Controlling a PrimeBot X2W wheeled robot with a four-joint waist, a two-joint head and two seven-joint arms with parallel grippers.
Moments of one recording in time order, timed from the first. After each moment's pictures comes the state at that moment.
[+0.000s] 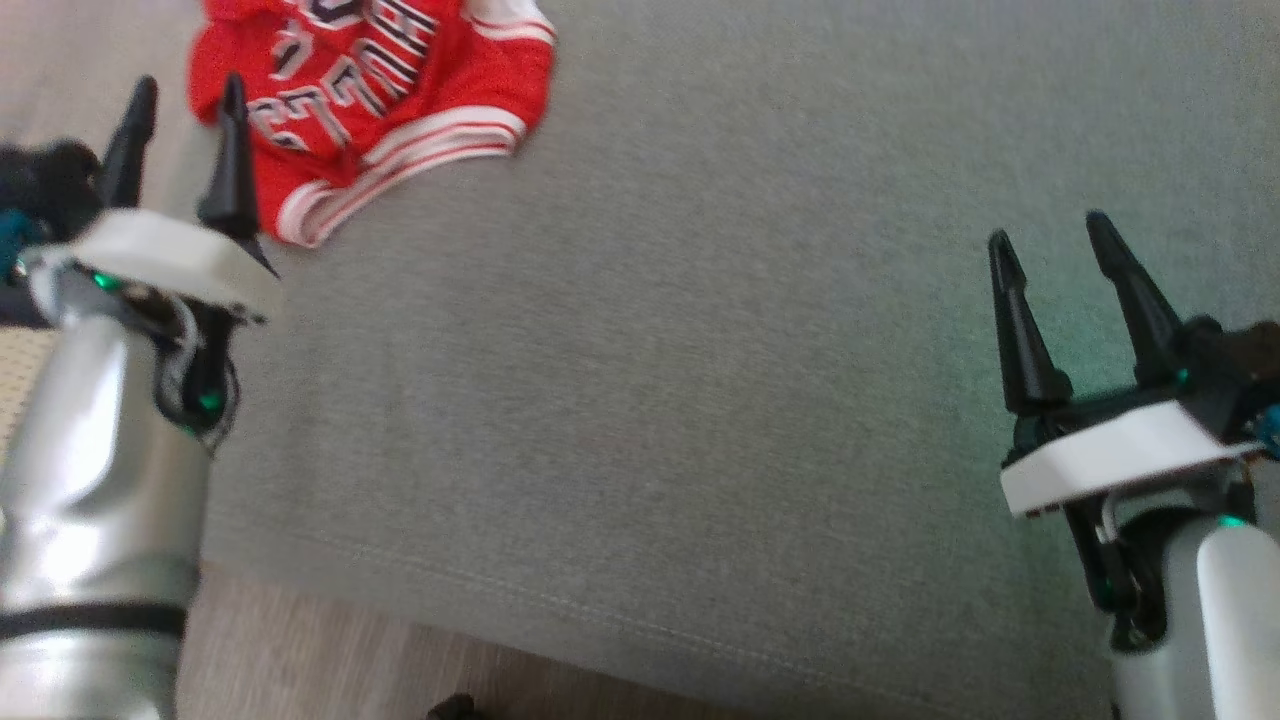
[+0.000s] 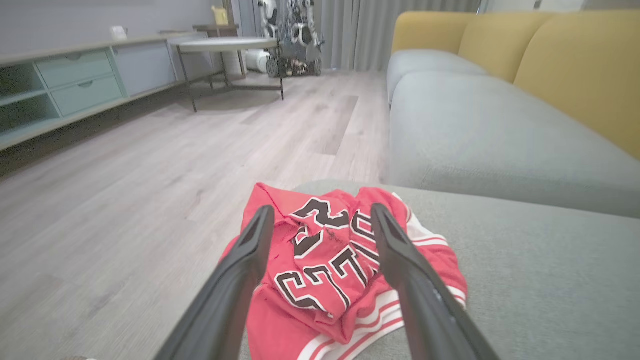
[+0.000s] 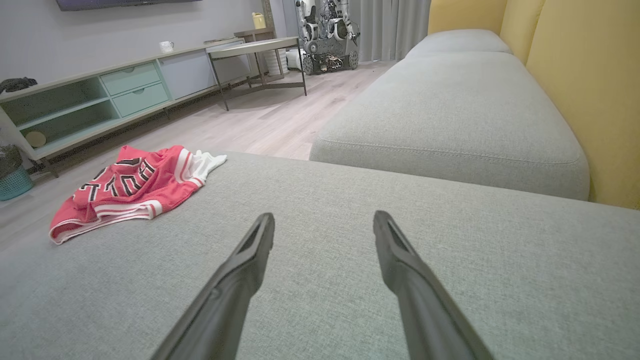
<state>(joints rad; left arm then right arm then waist) -0.65 0.24 -0.15 0.59 -0.35 -0.06 -0.24 -0.12 -0.08 0.04 -0.20 0.09 0.13 0.17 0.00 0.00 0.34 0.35</state>
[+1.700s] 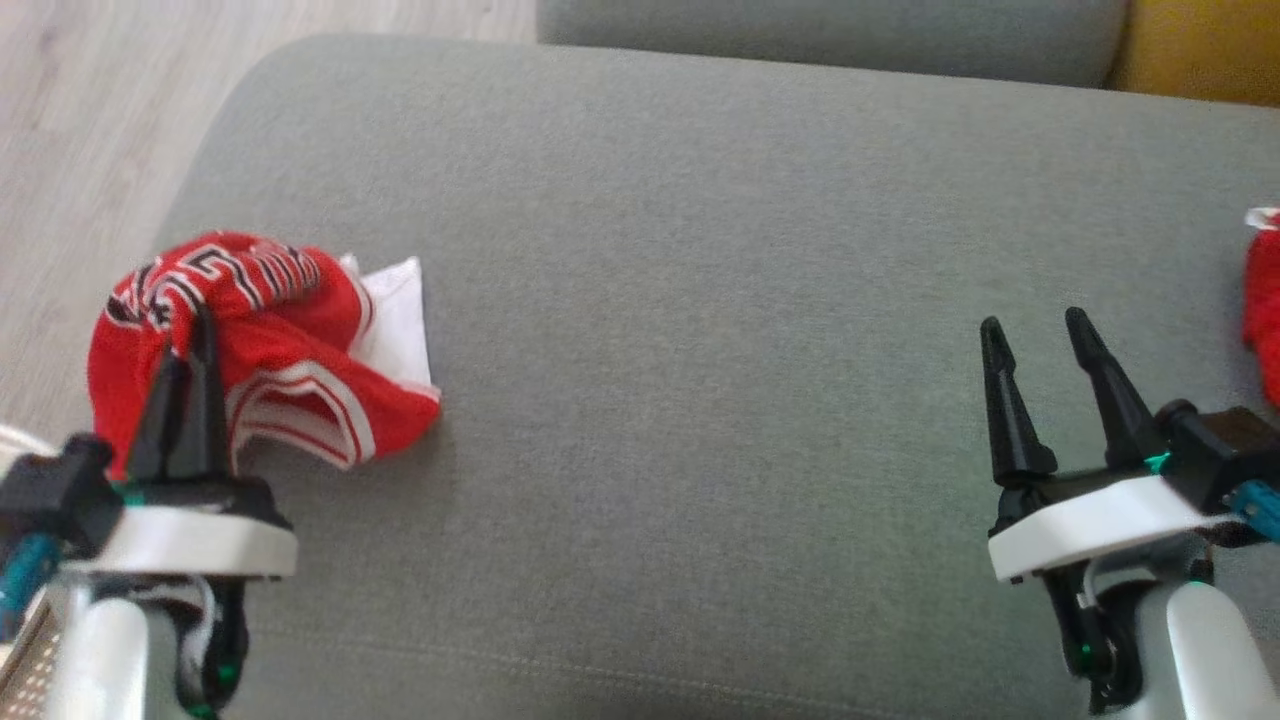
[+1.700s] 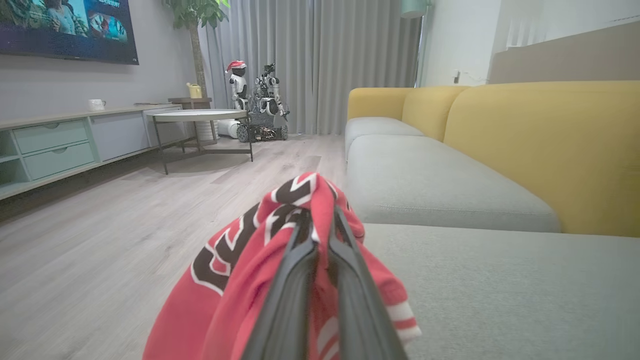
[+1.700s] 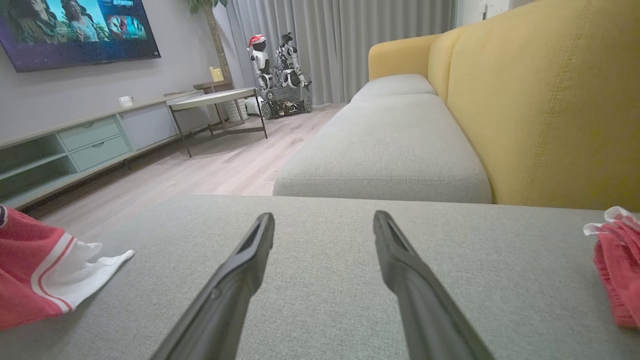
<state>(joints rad) -0.10 0.20 0.01 0.06 -0.22 -0.06 -0.25 -0.04 -0.05 0.02 -0.07 0.18 0.13 0.05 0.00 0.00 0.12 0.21</state>
